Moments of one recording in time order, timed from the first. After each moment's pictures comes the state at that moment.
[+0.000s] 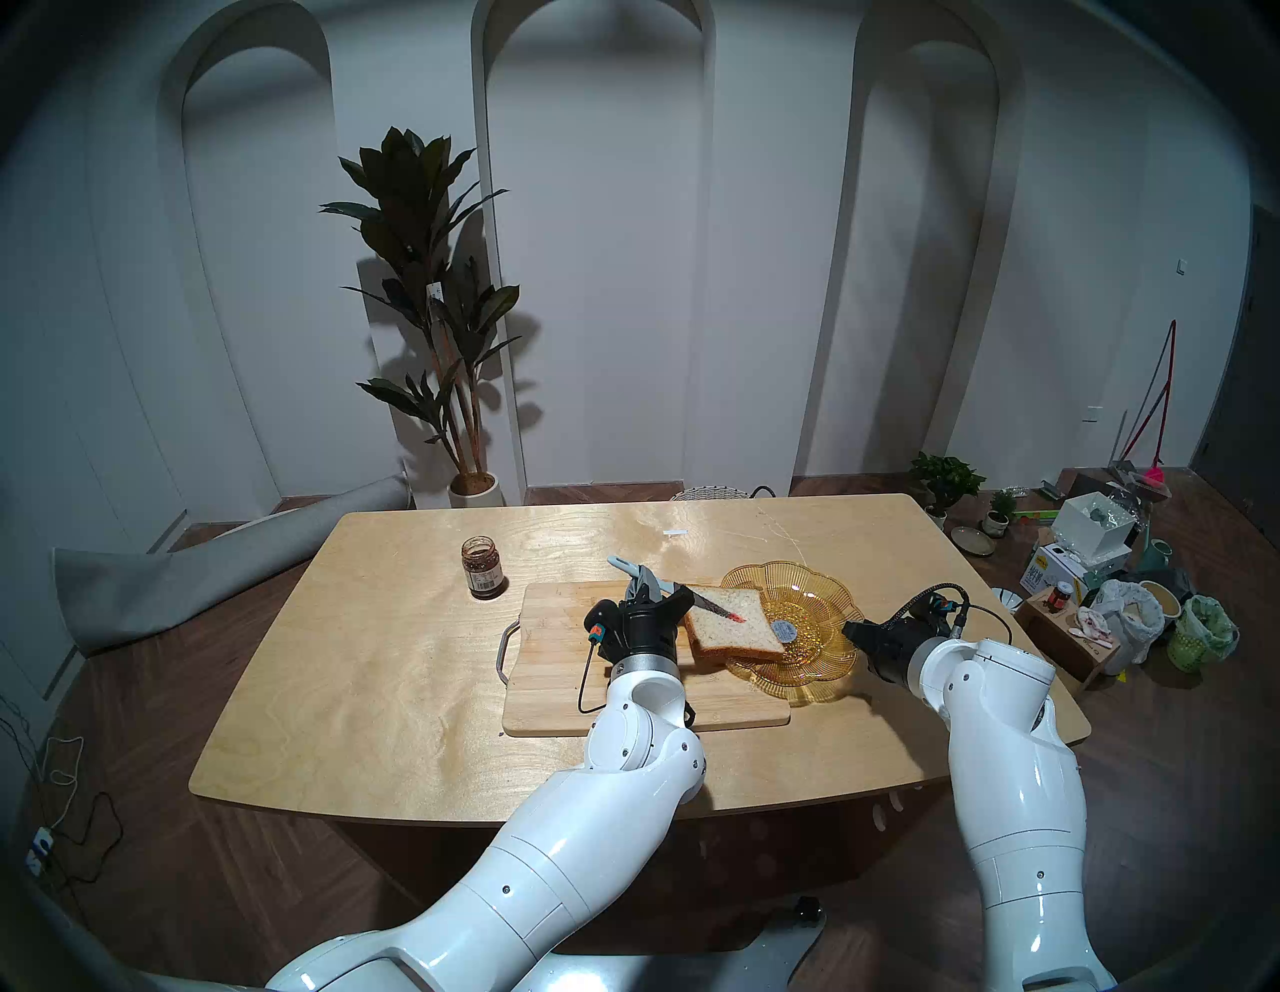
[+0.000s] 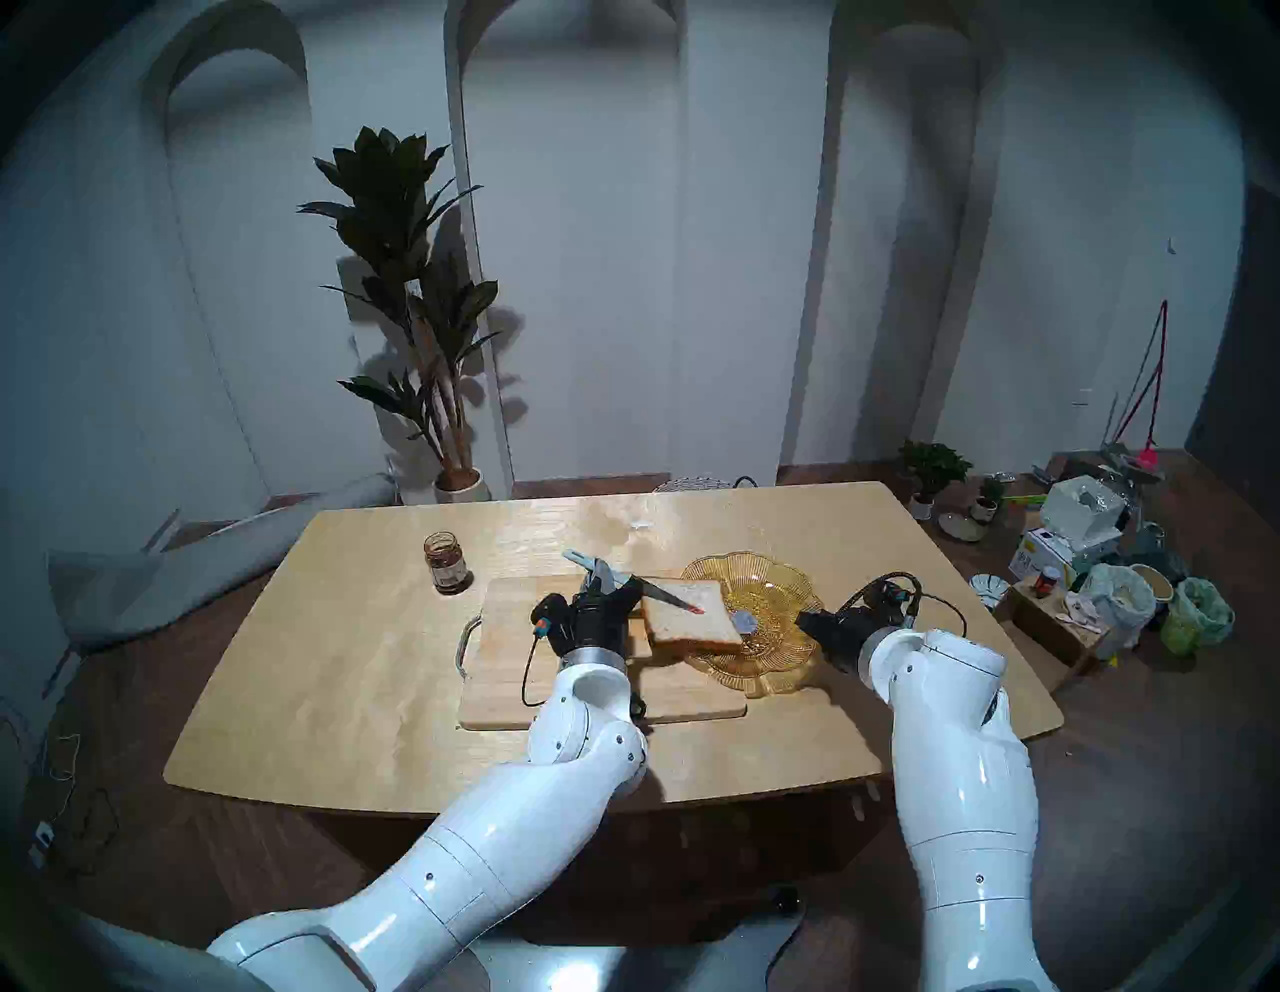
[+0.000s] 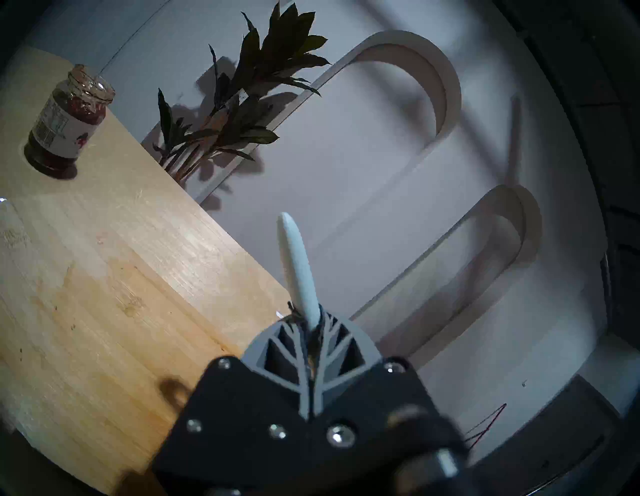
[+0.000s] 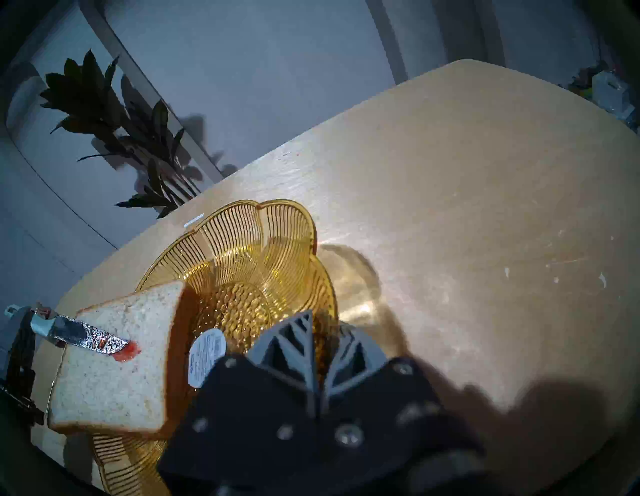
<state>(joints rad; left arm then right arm) 1.38 -1.53 -0.90 -1.29 -0.91 -0.56 0.38 -1.56 -1.43 1.83 -1.61 0.50 0.75 0.15</state>
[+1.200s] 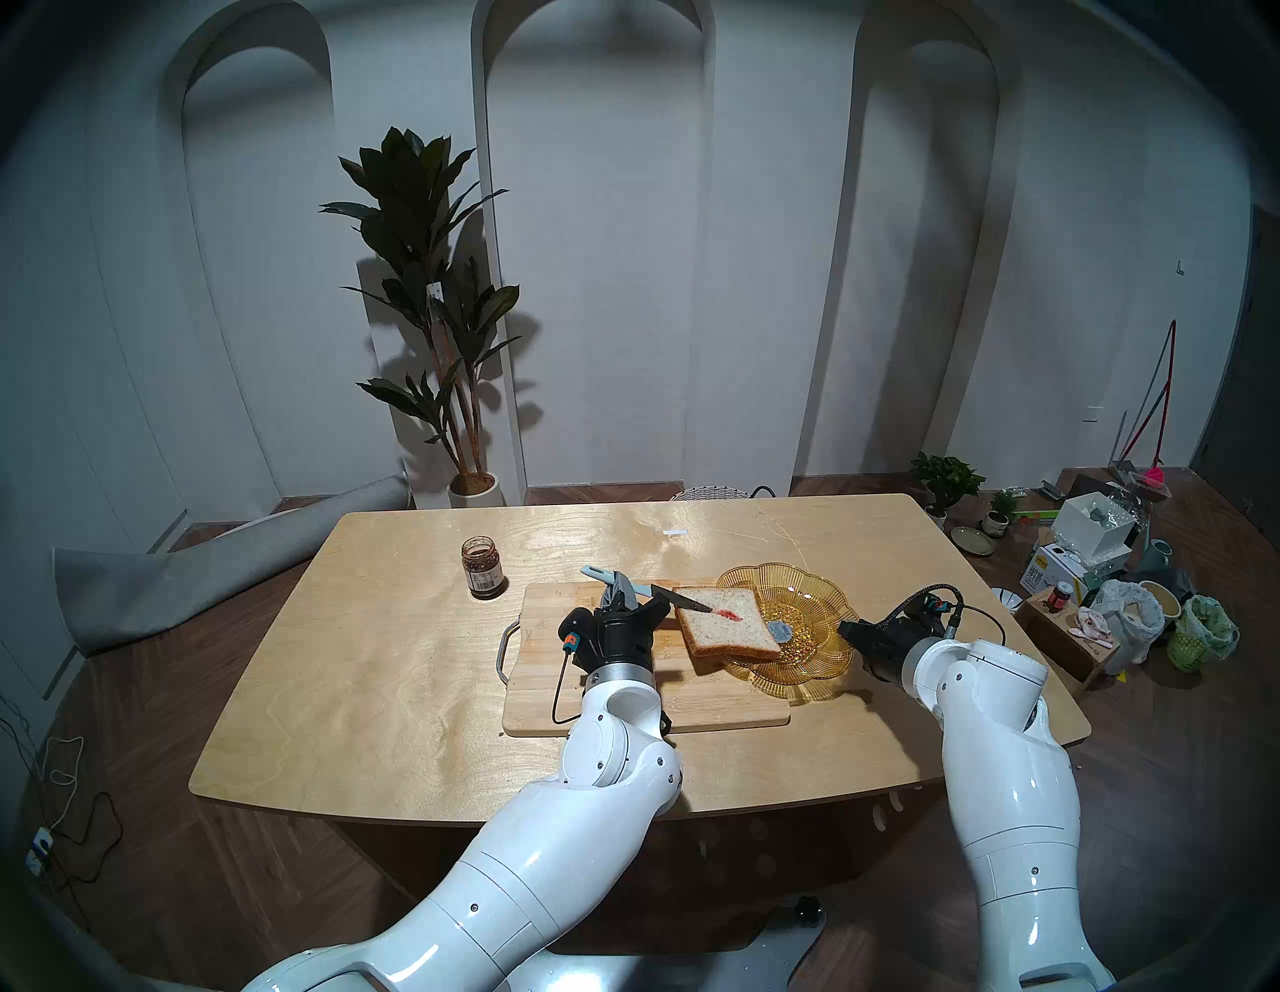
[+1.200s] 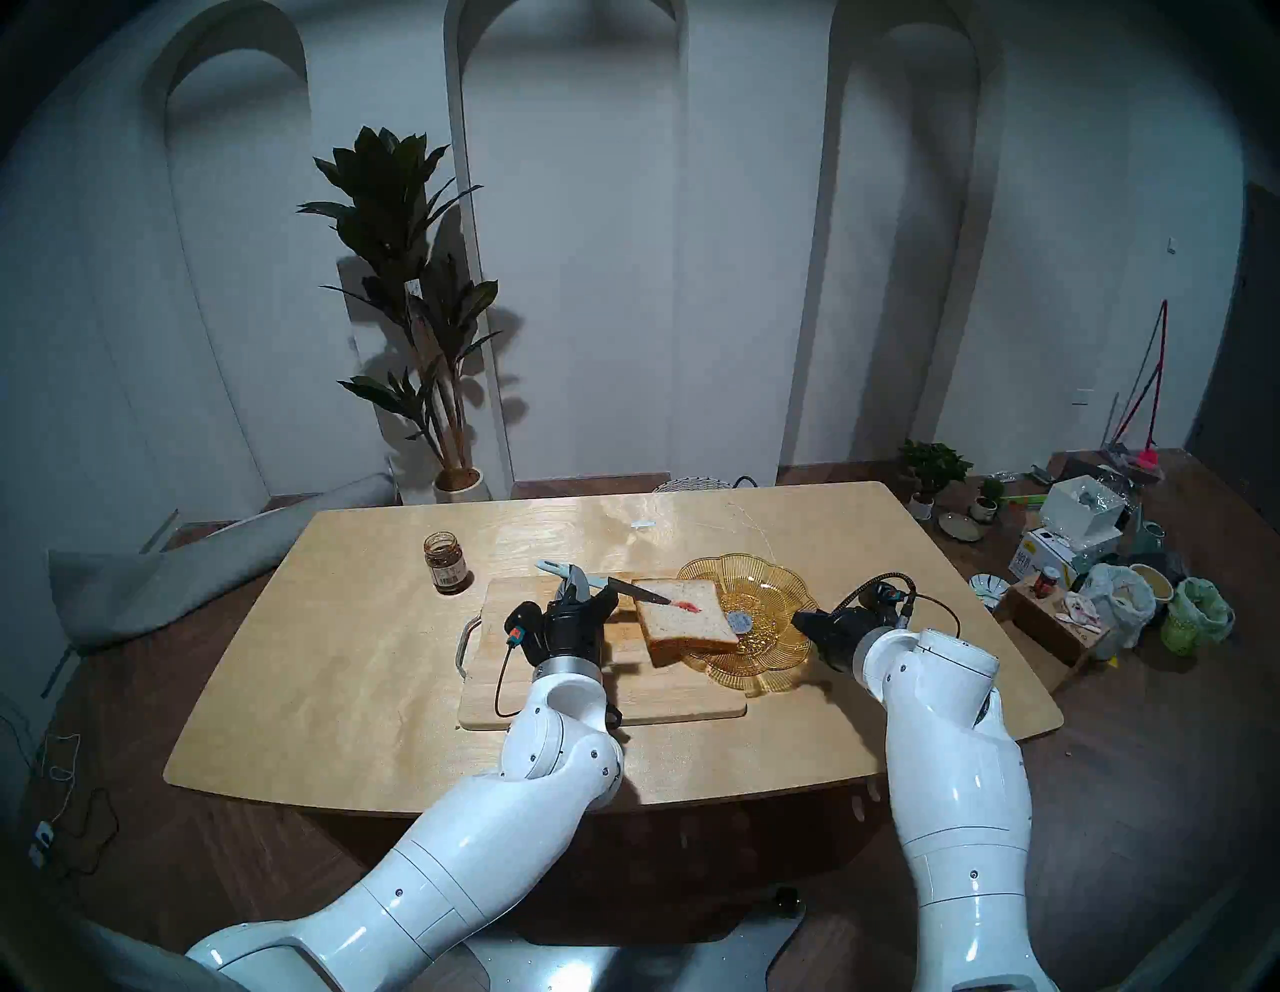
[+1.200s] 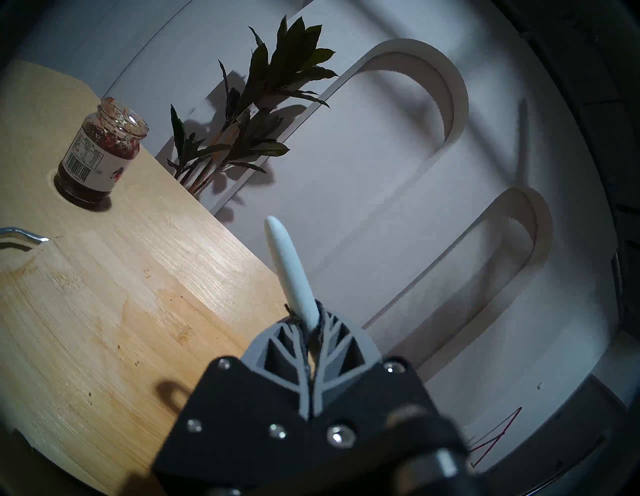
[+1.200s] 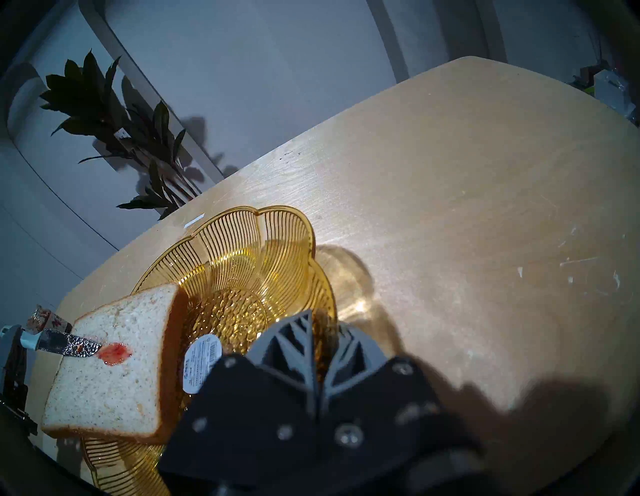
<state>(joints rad) 1.42 -1.45 -0.91 -1.39 -0.88 -0.56 0.43 -1.55 -1.43 1.82 -1.58 0.50 0.72 0.16</state>
